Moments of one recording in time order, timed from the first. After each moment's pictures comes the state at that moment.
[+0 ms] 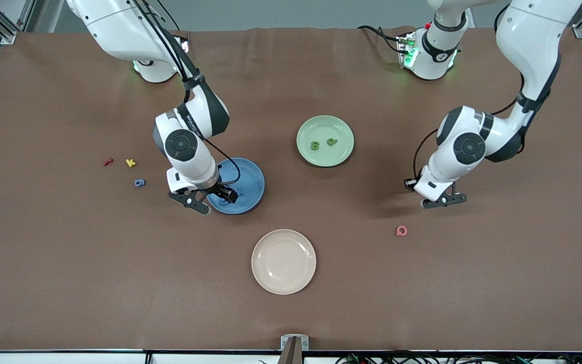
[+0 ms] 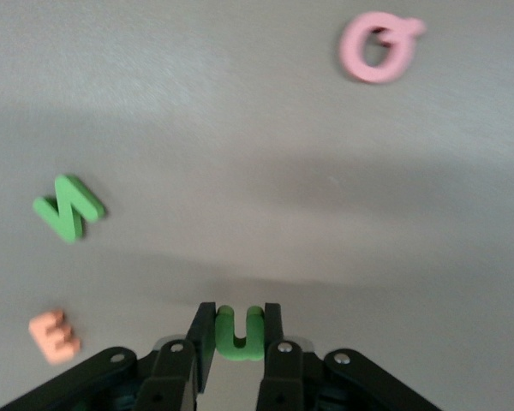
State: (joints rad) left arm 0.20 0.35 -0.48 -2.19 0.27 2.40 -0.62; right arm 0.50 0.47 -0.03 -1.93 -0.01 2.39 0.89
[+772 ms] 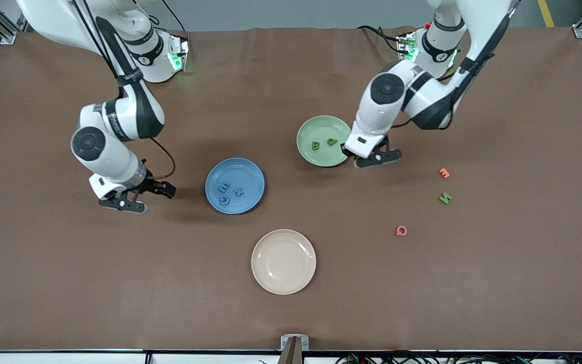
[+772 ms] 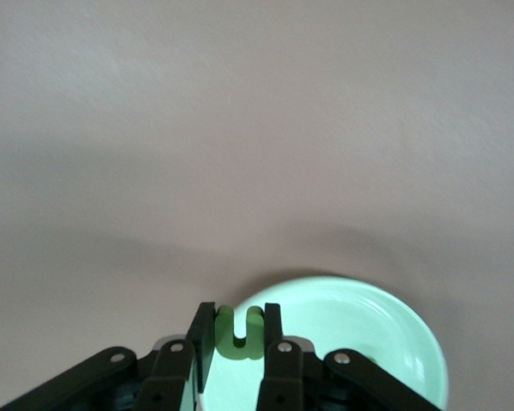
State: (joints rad) left arm 0.13 0.29 -0.83 -2.18 0.27 2.35 -1.11; right arm 0.21 0.24 -0.04 -2.19 -0.01 2.43 0.32
